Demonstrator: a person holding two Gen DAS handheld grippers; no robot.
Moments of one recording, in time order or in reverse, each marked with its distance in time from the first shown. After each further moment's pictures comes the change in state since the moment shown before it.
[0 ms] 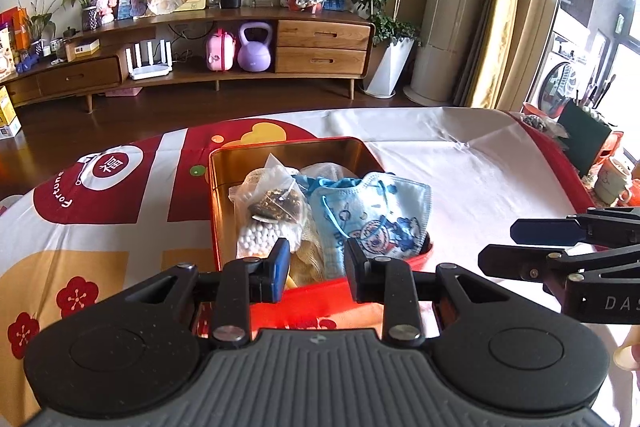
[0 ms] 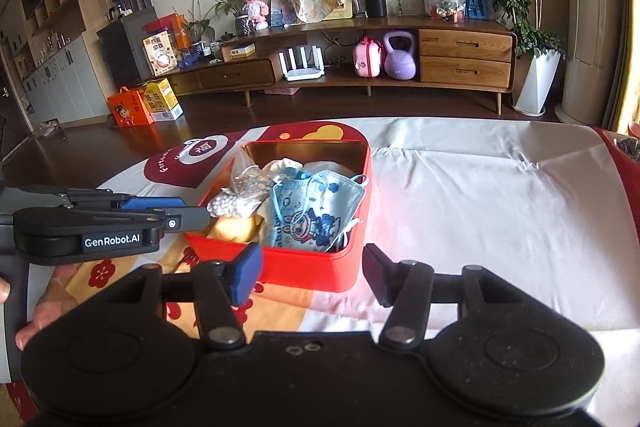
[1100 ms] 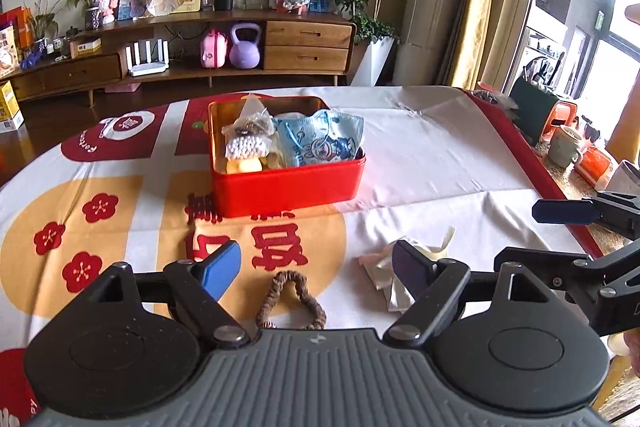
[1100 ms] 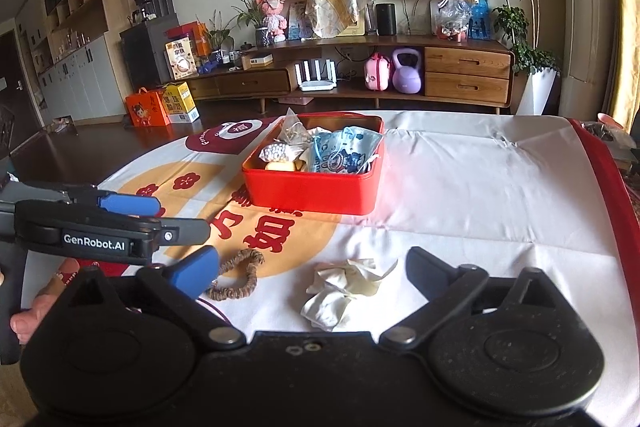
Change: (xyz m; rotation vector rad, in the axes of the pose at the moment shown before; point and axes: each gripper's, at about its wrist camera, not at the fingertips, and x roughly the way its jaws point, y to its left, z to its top) left arm -0.105 -0.031 -0.090 0.002 -0.015 -0.020; right arm -0.099 0.036 -0.088 -0.049 -0.064 0.005
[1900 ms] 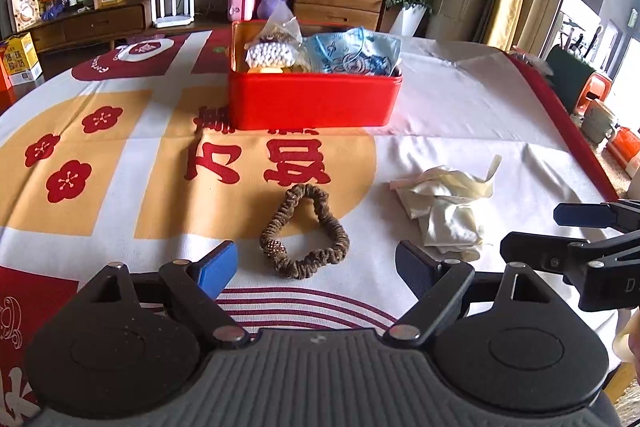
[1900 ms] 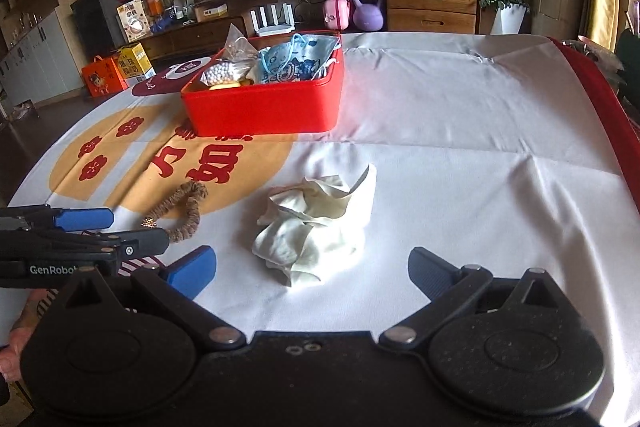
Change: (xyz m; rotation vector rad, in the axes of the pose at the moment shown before) left arm 0.048 0.007 -0.059 -0.074 0.097 0.062; right arm 0.050 -0.017 -0.048 0.090 0.145 -0.097
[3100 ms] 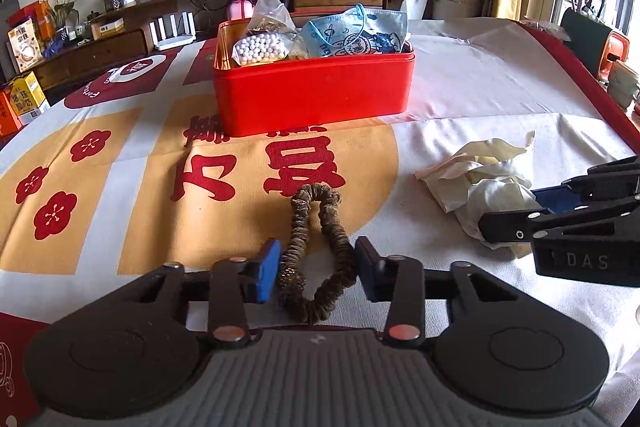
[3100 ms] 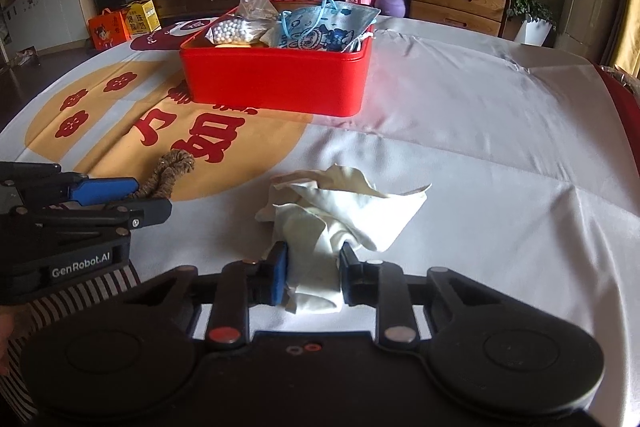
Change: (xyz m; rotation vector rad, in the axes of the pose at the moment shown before) left arm 0.043 -0.011 -0.001 0.115 -0.024 0.085; right arm 0.055 0.013 0.010 -0.135 0.073 -0.026
